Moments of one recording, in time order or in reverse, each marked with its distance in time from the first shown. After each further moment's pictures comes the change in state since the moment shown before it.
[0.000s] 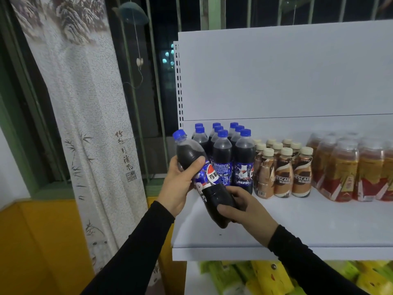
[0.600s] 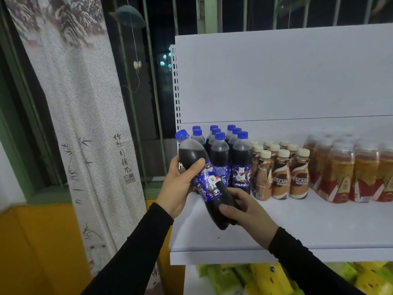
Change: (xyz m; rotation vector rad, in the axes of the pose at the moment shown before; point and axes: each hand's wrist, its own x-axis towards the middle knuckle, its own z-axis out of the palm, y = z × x) left_hand 0.001 0.002 0.005 -0.014 -0.042 0.003; right_hand 0.001 0.002 -0.004 0.062 0.019 0.007
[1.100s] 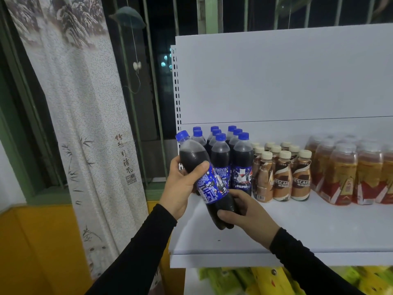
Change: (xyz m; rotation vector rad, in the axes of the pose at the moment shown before) left_hand 0.003 -0.003 0.004 0.016 0.033 0.022; right_hand 0.006 0.006 -0.008 -0.154 0.000 -0.040
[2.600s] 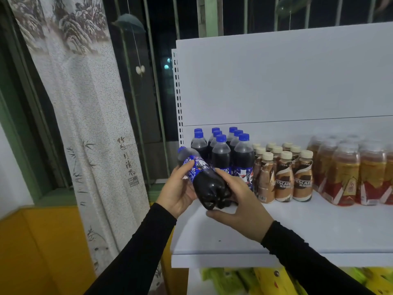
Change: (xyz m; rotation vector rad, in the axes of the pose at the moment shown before) left_hand 0.016 -0.008 -0.011 -0.380 -0.034 -0.275; right_hand 0.009 -0.019 0.008 -0.450 0.036 -0.462
